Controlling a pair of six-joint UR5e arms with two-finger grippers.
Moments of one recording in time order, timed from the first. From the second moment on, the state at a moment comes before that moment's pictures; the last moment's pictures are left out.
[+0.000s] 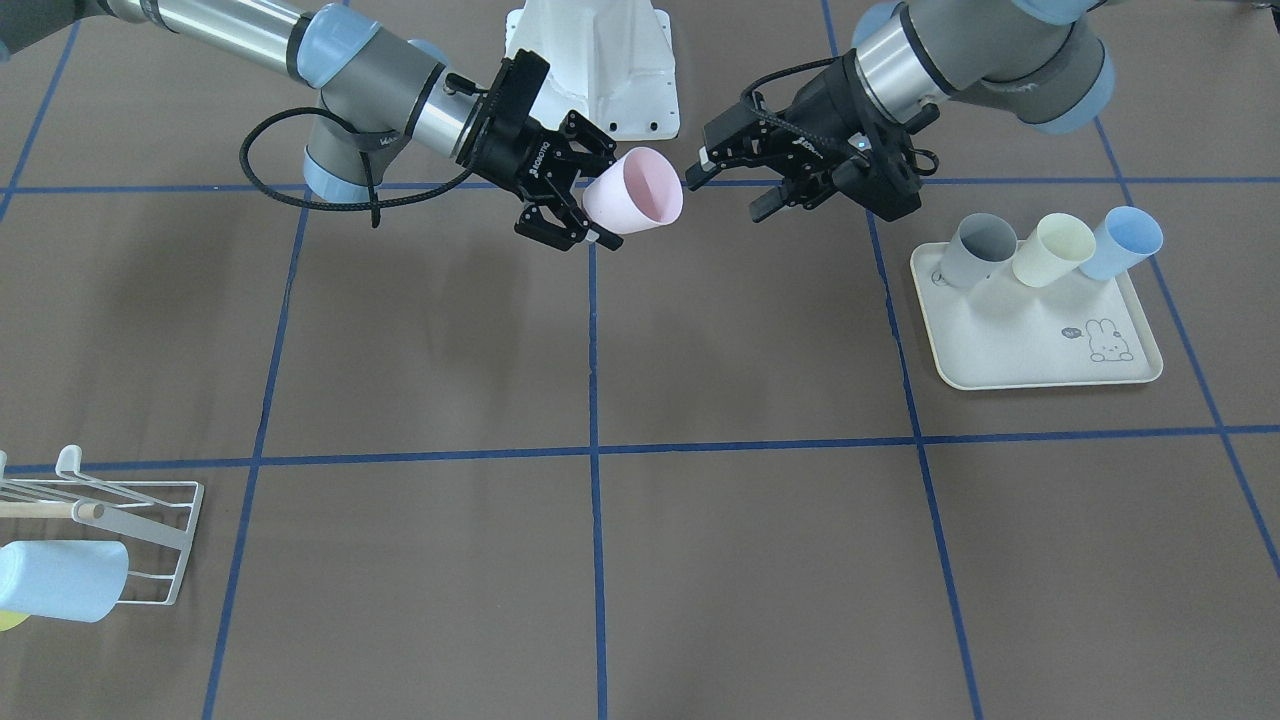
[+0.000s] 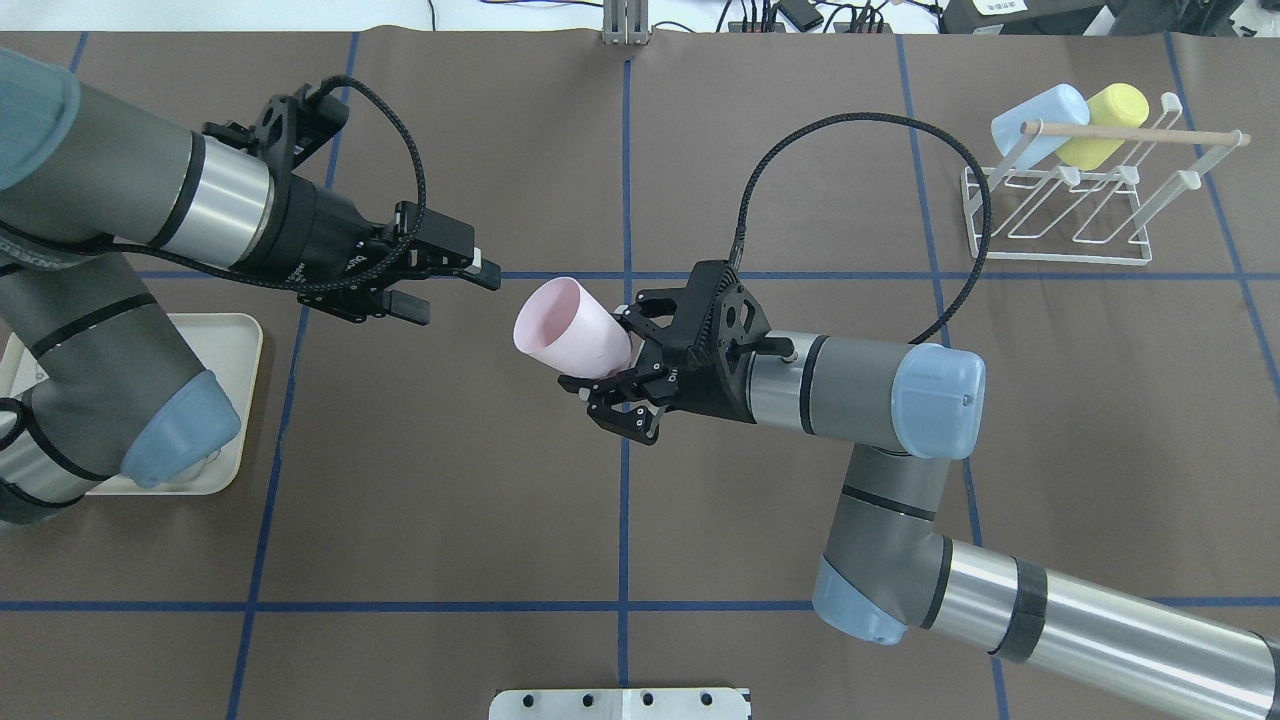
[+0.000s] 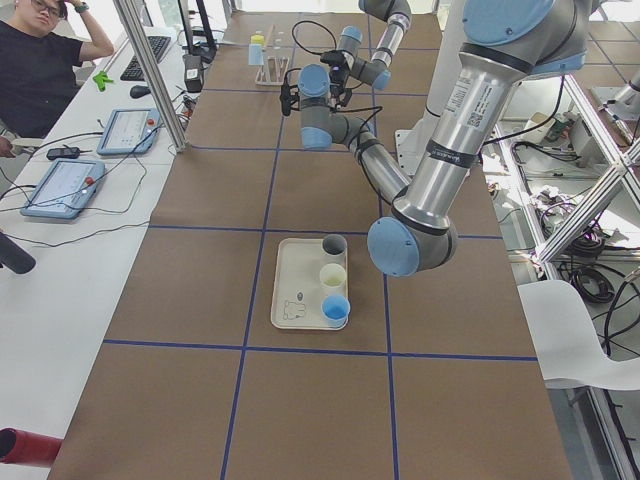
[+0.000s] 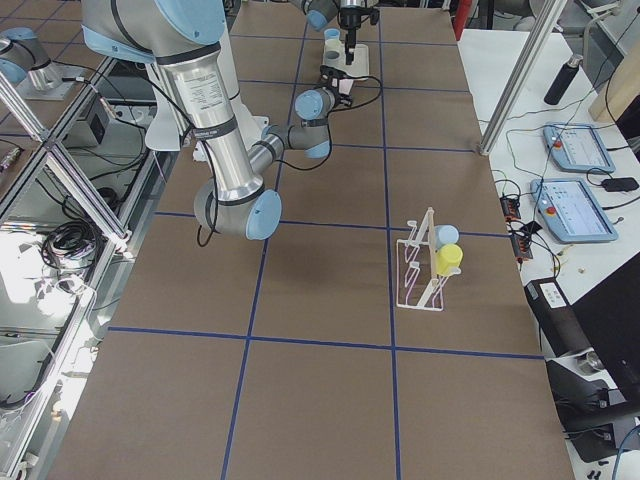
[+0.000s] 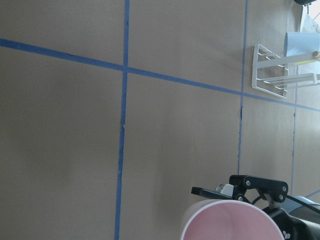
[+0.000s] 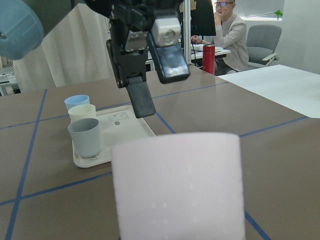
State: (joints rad) left arm -0.81 -1.99 -1.86 -2.28 -2.31 -1.50; right arm 0.44 -1.06 1.58 -0.26 1.67 0.33
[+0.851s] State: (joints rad) left arm -0.94 -1.94 -2.00 -1.52 -2.01 -0.70; right arm 0.67 -1.10 1.64 -0.74 1.68 -0.03
